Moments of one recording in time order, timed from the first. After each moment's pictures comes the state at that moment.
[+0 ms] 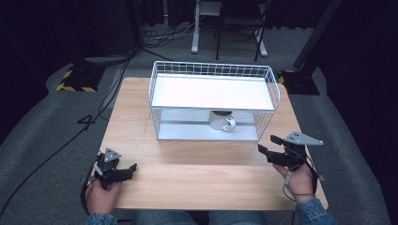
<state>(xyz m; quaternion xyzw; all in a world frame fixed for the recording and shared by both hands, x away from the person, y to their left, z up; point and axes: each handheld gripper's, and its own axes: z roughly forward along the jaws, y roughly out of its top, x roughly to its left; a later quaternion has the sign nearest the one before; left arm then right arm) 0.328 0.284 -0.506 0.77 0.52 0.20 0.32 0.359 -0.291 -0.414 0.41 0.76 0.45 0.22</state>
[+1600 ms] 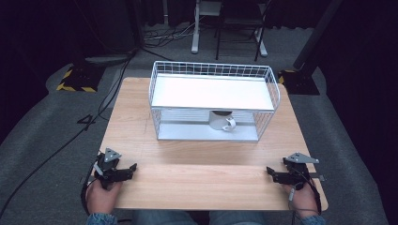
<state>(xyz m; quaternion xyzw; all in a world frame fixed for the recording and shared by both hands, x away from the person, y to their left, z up) 0.328 0.284 -0.506 0.77 0.52 0.20 0.32 0.346 -0.334 -0.505 0.47 0.78 0.34 0.21</state>
